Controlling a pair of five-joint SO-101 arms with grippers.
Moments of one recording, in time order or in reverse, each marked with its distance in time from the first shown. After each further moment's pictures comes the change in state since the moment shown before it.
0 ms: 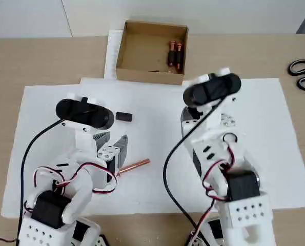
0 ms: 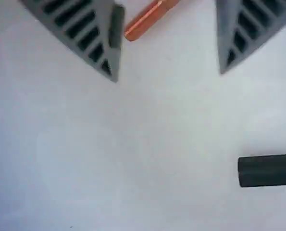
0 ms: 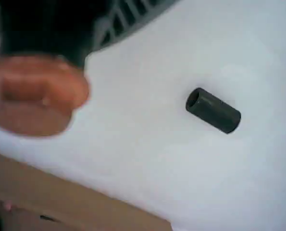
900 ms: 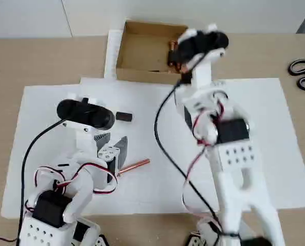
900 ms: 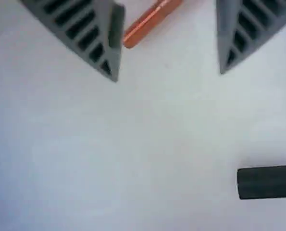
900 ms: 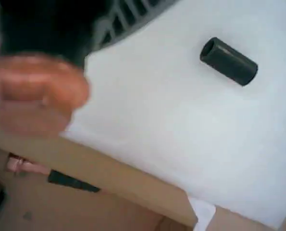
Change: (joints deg) left arm 0.0 0.0 1.6 0.0 0.0; right arm 0.0 32.5 -27.9 0.1 0.0
